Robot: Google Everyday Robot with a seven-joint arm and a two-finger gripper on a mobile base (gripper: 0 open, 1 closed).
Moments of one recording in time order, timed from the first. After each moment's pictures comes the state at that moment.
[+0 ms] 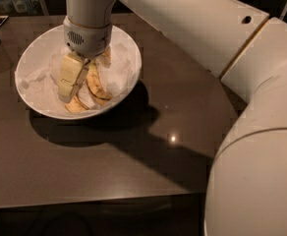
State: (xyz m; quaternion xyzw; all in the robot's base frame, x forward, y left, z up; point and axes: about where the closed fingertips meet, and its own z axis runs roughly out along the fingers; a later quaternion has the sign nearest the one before) arm 0.546 0.122 0.905 -0.54 0.83 0.10 0.06
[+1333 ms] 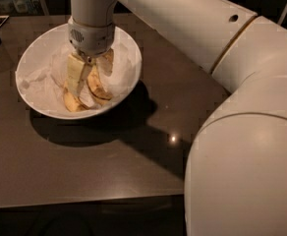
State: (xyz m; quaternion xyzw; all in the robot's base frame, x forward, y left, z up) arm 0.565 0.115 0.895 -0.47 0.88 0.09 0.03
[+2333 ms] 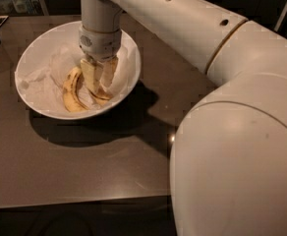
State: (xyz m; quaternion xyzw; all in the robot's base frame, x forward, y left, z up) arm 0.582 0.102 0.870 -0.44 0.89 0.09 0.01
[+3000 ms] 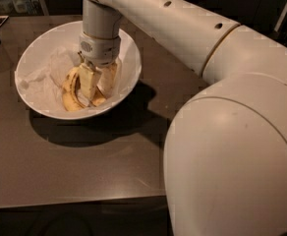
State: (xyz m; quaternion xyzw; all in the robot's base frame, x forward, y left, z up) arm 0.578 0.109 0.853 -0.45 0.89 0.12 -0.02
